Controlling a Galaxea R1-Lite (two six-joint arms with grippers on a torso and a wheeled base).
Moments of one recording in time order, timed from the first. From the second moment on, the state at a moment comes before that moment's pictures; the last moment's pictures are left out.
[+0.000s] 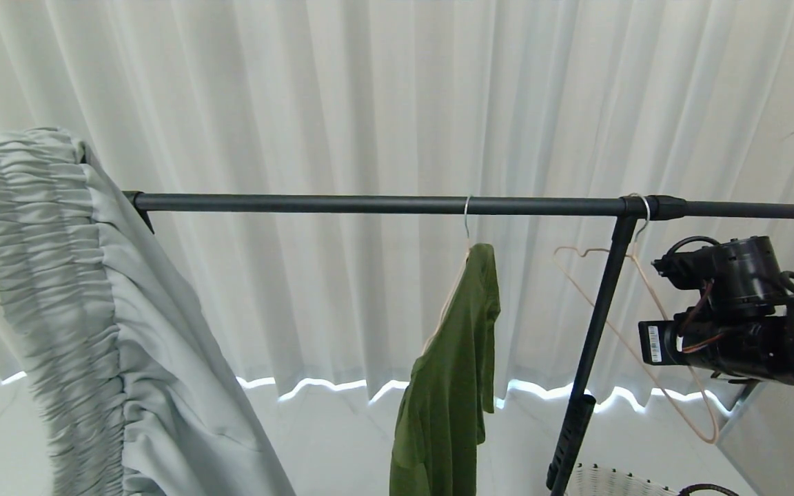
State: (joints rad) left arm -0.78 1.02 -1.15 0.24 0.43 0.35; right arm 0.32 1.66 -0.80 -0.17 -0.26 0.21
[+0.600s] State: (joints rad) left arm -0.78 1.03 -1.14 0.24 0.43 0.35; right arm 0.37 1.55 -0.80 -0.17 -0.27 0.23
